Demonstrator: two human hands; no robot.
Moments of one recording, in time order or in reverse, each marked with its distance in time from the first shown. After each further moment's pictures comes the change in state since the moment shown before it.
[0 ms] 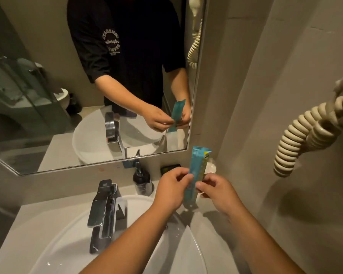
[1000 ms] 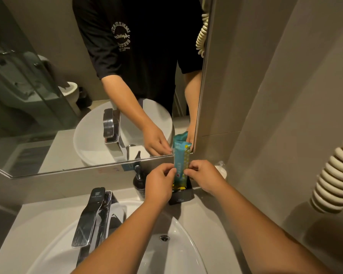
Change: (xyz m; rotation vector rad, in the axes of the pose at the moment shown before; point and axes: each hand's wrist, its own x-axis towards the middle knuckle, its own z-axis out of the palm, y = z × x) left_hand 0.067 -0.054 -0.018 0.240 0.270 -0.072; right_hand 0.105 0.002 0.028 -0.479 -0.173 -0.073
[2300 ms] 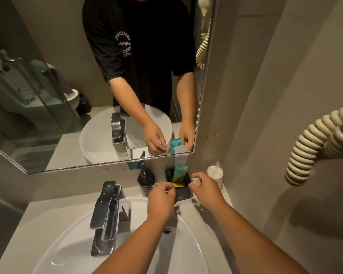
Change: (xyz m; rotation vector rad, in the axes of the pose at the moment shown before) left_hand -0.049 -0.028 -0.001 0.112 0.012 -0.089; right_hand -0.051 0.014 0.027 0.050 0.176 0.132
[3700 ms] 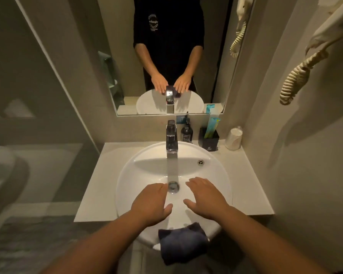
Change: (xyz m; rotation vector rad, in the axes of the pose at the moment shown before) left_hand -0.252 -0.135 -0.186 0.794 -0.196 0.421; right_hand -0.291 -0.016 0.091 -0.728 -0.250 -0.464
